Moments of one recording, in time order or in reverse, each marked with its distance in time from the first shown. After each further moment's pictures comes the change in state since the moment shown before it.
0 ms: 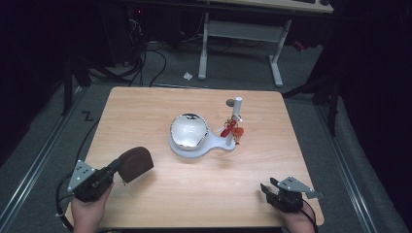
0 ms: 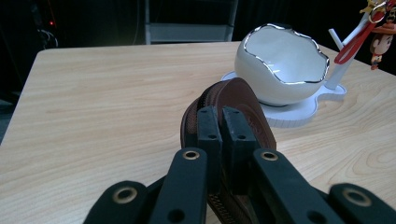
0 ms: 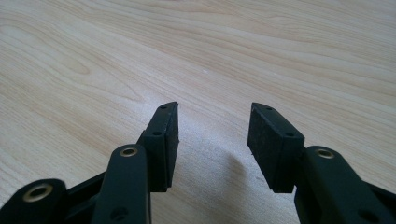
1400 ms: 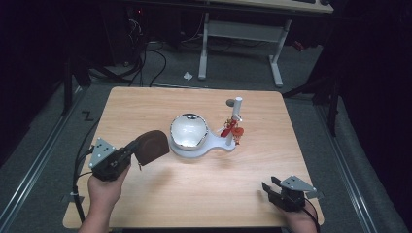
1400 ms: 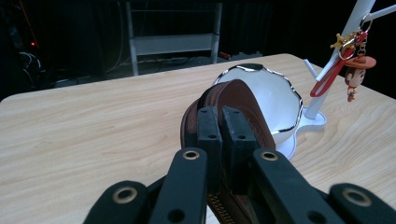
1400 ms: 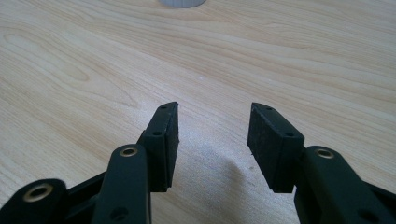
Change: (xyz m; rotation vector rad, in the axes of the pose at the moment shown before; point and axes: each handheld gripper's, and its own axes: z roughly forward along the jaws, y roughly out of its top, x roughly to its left) left arm -0.033 0.063 0.041 -0.002 -0.046 0.062; right arm -0.007 0.000 -0.001 -0.024 0.022 0.007
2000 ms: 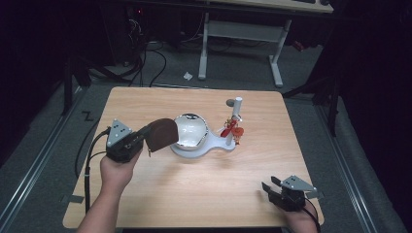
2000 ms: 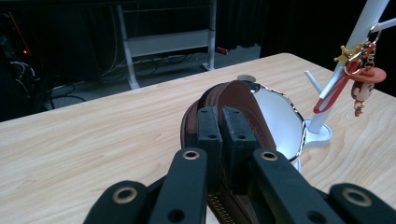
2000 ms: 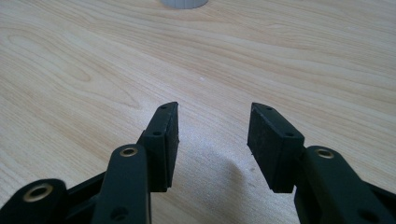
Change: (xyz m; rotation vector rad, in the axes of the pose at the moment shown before) left arm -0.008 0.035 0.041 0.039 -0.010 0.054; right arm -0.001 0.000 0.000 -0.002 0.012 -0.004
